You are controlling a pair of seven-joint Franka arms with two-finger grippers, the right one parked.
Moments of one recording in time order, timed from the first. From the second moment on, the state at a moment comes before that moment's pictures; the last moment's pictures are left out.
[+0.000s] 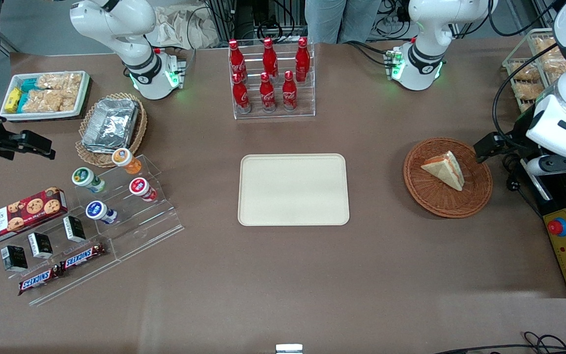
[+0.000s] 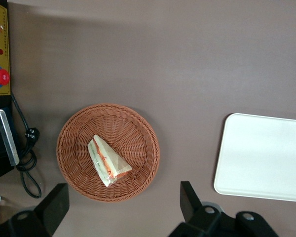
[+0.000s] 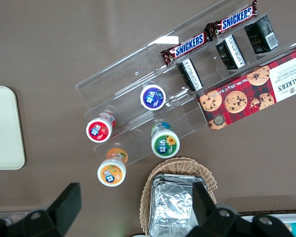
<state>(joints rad) 0.02 0.03 -0.13 -1.59 0.00 1.63 -0.23</state>
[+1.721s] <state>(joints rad) 0.08 -0.25 -0.10 -1.95 0.00 1.66 -0.29</state>
